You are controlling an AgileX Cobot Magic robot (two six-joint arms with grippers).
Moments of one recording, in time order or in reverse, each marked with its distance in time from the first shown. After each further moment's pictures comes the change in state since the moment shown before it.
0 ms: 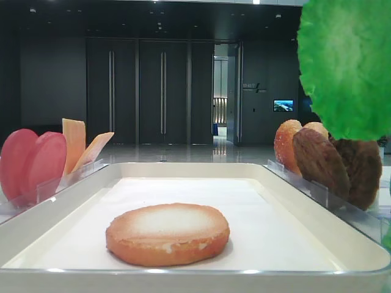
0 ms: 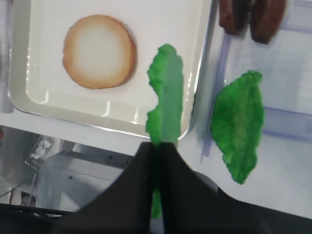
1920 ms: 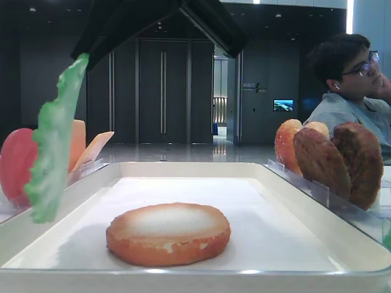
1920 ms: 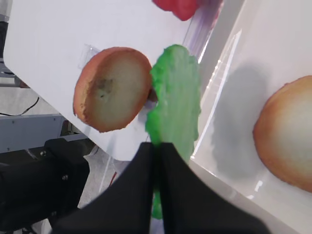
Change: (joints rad) left arm -0.002 0.000 0.000 0.000 0.000 0.000; right arm 0.076 0.387 -0.009 0.661 -0.554 -0.542
